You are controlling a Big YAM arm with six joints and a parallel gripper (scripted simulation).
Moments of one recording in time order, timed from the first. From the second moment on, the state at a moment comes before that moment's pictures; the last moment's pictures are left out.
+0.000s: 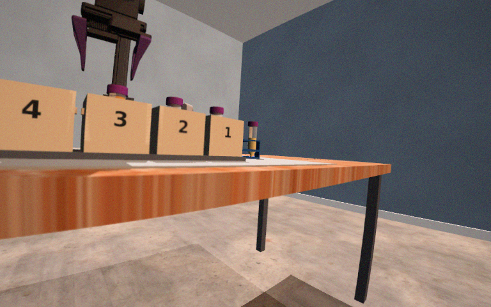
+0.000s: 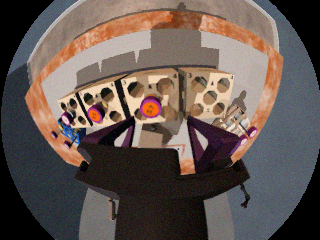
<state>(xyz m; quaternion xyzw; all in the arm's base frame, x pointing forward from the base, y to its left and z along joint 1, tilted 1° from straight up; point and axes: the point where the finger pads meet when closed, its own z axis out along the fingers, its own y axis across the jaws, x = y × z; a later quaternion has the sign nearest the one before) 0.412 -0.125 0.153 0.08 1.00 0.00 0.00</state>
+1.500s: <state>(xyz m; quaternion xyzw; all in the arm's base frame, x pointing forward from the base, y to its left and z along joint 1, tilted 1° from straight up) 0.303 -0.380 0.140 0.41 0.91 -0.01 0.01</state>
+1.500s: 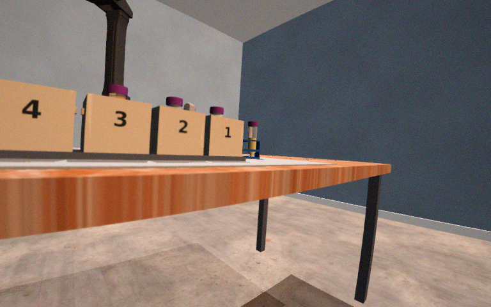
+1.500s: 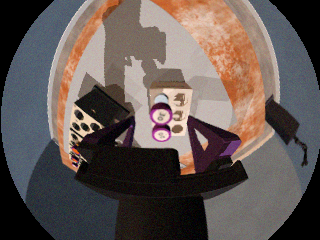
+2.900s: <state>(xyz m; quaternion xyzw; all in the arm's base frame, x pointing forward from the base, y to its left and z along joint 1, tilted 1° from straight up) 0.302 -0.379 0.115 0.41 0.91 0.00 0.00</state>
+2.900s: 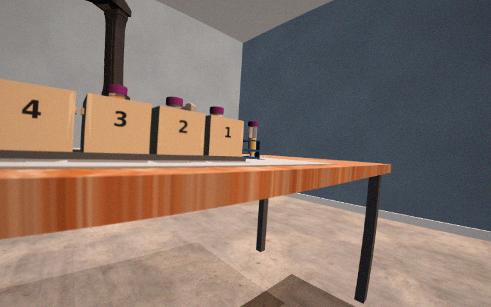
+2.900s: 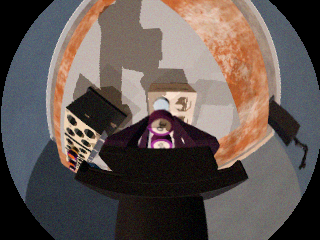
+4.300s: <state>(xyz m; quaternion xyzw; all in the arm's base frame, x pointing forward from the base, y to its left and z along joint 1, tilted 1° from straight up) 0.304 -0.382 0.235 0.41 0.91 -0.01 0.01</state>
